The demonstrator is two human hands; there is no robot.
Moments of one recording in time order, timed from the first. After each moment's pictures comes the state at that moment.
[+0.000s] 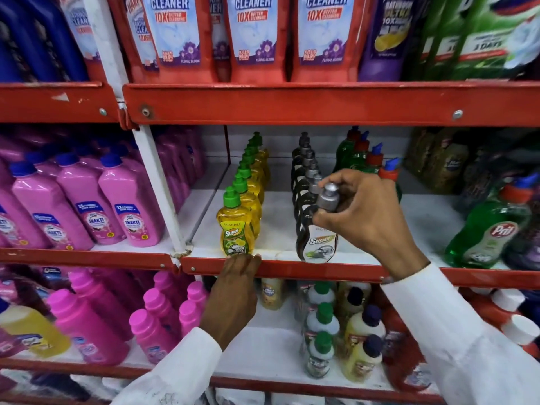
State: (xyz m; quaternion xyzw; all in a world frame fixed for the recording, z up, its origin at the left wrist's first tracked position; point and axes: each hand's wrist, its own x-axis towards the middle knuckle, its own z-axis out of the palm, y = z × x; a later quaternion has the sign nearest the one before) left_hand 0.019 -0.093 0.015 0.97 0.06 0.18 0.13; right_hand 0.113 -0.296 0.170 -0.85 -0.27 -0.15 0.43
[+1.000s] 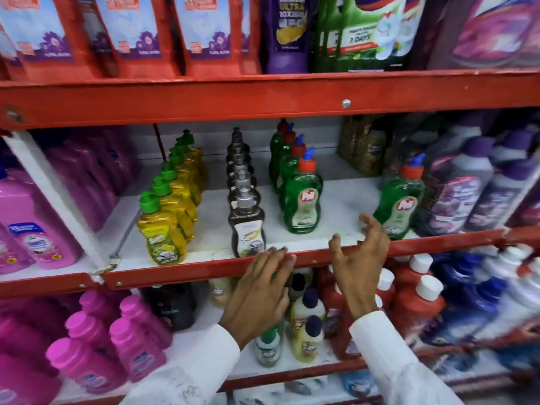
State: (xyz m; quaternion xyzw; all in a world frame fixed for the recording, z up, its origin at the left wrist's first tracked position) left_hand 0.067 -0.224 0.008 0.96 -0.17 0.21 0.05; right_hand 0.149 -0.406 0.019 -0.79 -0.01 -0.36 0.49
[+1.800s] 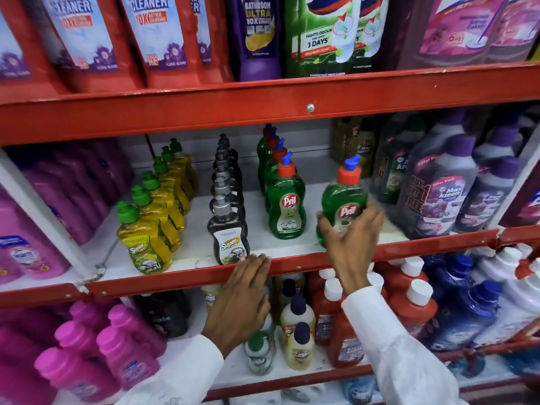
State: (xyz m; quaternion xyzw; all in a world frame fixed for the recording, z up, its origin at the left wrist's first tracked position) left_hand 0.075 -0.229 -0.001 0.98 -0.10 0.19 0.06; right_hand 0.191 -0.423 0.049 -0.81 0.02 -0.35 0.48
